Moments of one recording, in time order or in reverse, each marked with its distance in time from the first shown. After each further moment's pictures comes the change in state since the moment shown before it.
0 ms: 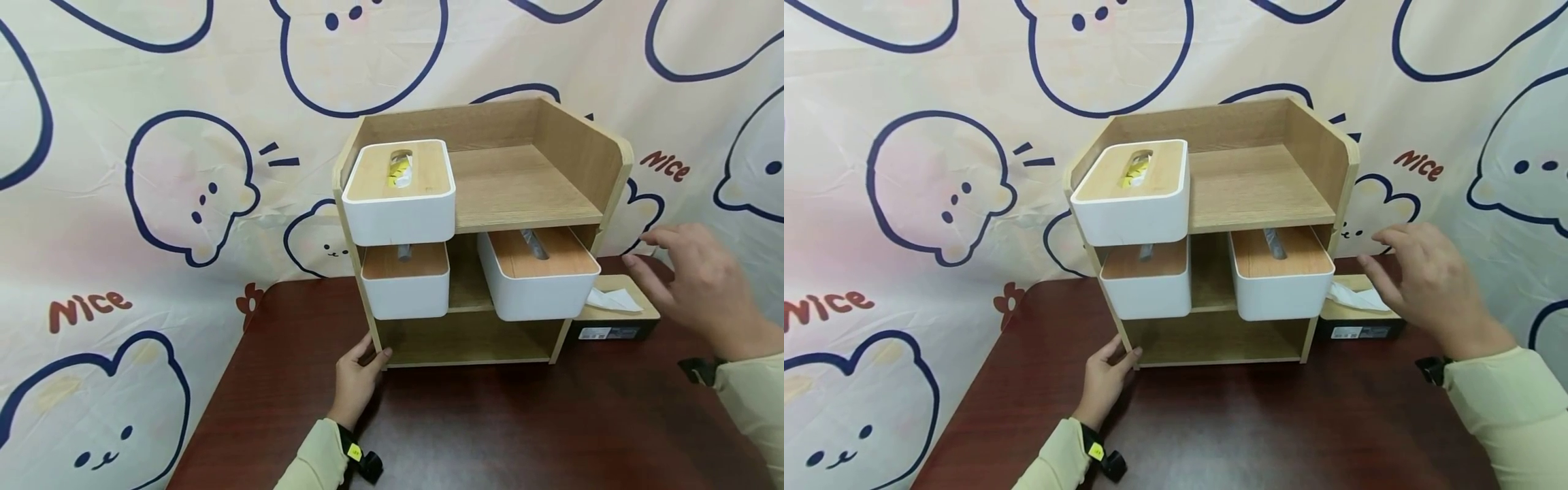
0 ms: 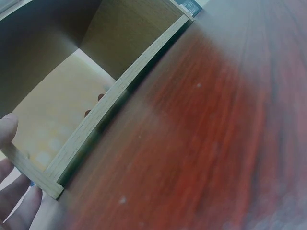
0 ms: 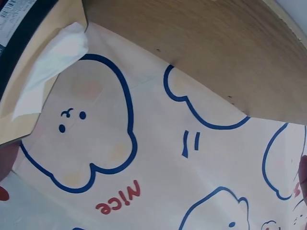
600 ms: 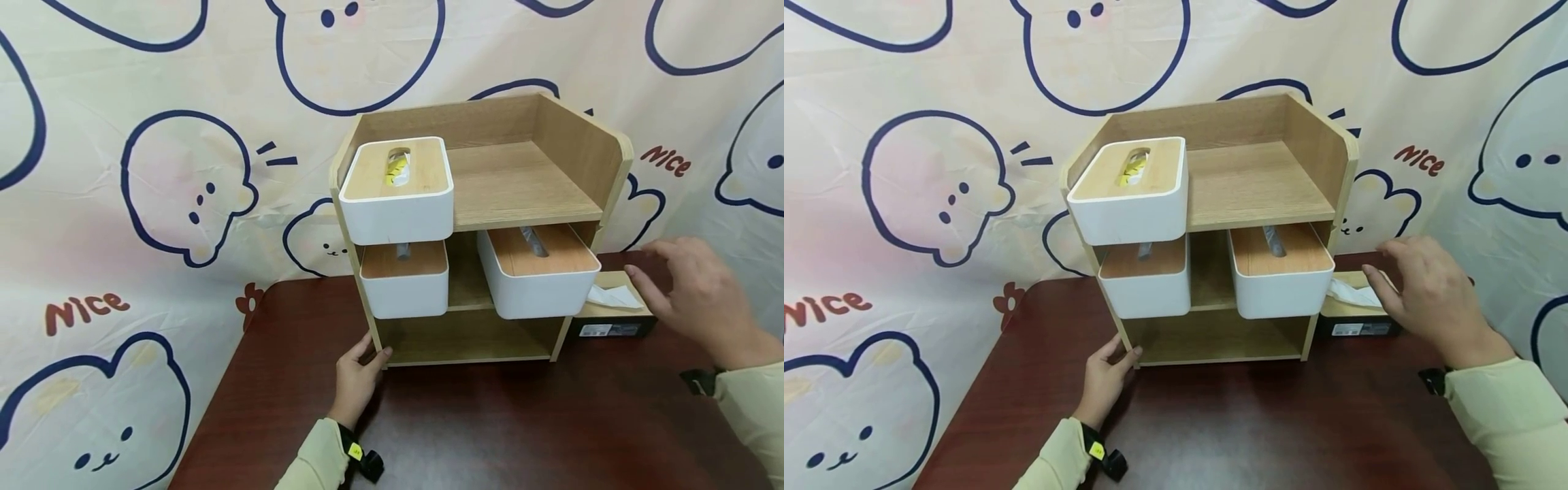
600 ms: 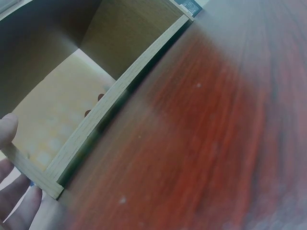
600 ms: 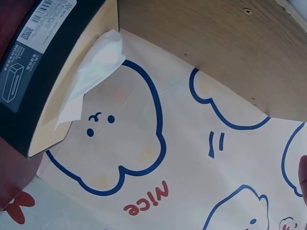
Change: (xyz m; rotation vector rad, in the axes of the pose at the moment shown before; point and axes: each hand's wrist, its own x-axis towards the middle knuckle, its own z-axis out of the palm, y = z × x) left_hand 0.000 -0.002 0.000 0.010 -0.009 -0.005; right_hand -0.024 0.007 0.010 -0.018 -0.049 0.052
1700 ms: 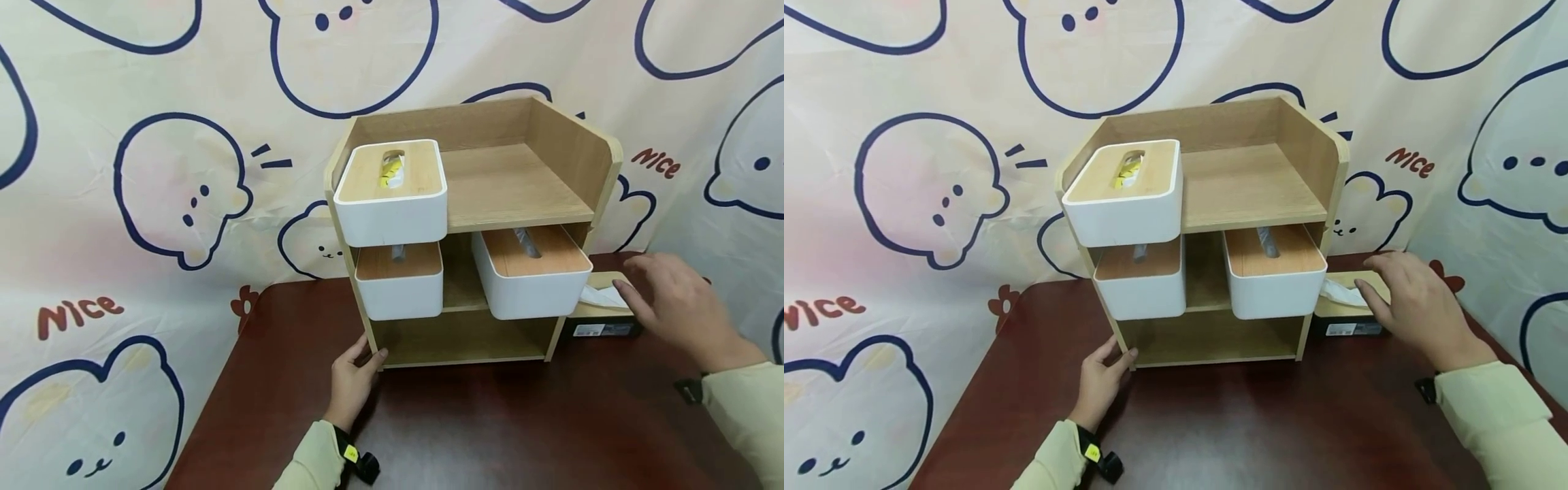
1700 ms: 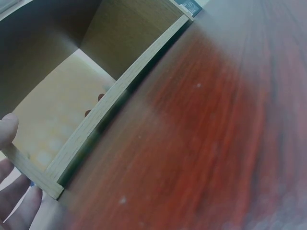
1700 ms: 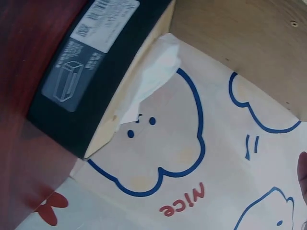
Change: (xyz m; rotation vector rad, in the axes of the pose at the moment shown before) left_hand 0.010 -0.041 0.000 0.040 0.033 0.031; right_hand -0.026 0.017 0.018 0.033 -0.051 -0.013
